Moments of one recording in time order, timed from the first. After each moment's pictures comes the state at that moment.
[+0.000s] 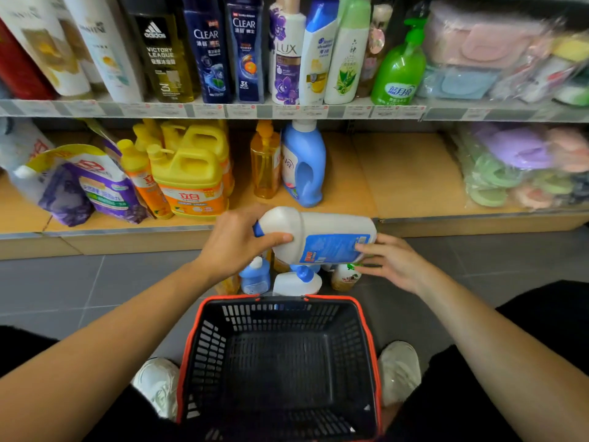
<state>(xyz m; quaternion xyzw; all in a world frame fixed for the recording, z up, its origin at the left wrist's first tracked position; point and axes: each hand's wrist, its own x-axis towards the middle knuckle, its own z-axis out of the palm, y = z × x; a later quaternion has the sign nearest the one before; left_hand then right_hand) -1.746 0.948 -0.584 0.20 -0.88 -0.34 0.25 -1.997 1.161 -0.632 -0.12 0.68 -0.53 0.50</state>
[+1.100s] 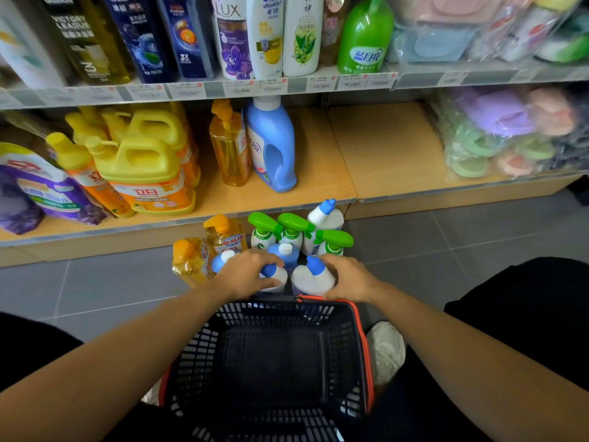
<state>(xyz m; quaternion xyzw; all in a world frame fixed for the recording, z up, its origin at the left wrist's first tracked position) -1.796 0.971 -0.714 0.14 -0.95 -0.26 -0.07 -1.983 1.177 -0.713 -0.44 0.82 -0.17 0.33</state>
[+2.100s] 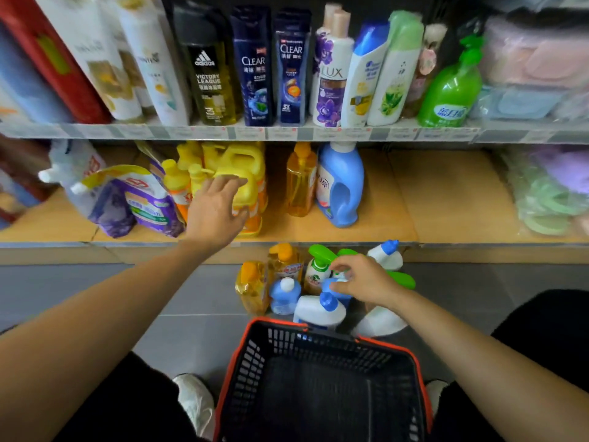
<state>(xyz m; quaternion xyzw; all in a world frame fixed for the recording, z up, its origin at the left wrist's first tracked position) -1.727 0.827 -0.590 0.34 -0.91 -0.07 0.23 -1.937 1.065 -0.643 -0.48 0.80 -0.21 0.31</state>
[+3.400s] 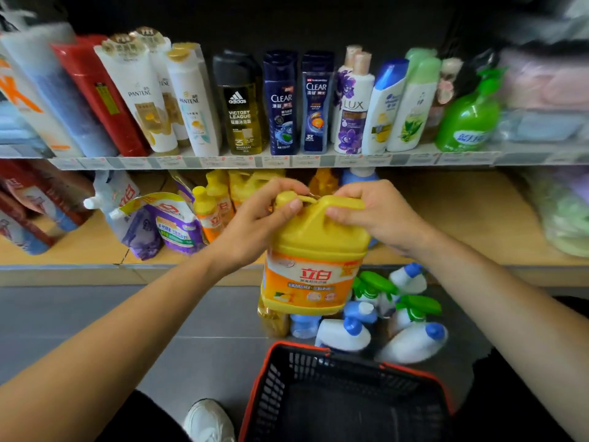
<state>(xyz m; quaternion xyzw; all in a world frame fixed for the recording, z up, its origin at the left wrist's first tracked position) -1.719 0.881 -0.487 0.16 -0.81 -0.52 0.25 -1.923 0.994 -0.490 -0.53 0.62 -0.49 0.32</state>
